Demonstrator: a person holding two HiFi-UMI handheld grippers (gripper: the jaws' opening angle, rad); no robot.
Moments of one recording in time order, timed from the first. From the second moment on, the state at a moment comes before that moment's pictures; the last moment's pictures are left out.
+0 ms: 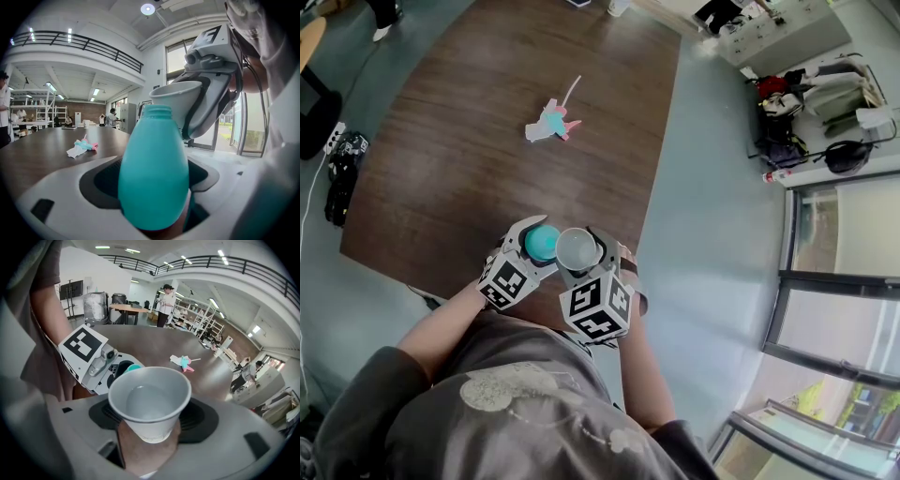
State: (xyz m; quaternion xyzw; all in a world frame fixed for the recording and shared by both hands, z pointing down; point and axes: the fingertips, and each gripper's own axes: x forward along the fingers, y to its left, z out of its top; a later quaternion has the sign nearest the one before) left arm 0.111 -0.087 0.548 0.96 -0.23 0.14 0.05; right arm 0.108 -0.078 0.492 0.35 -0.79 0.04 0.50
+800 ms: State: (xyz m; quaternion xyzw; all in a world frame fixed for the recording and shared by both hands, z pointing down) left arm 0.111 -0.088 0.550 0.96 -0.23 0.13 0.05; right arm 0.113 -0.079 0.498 0.33 -0.75 0.01 0.57
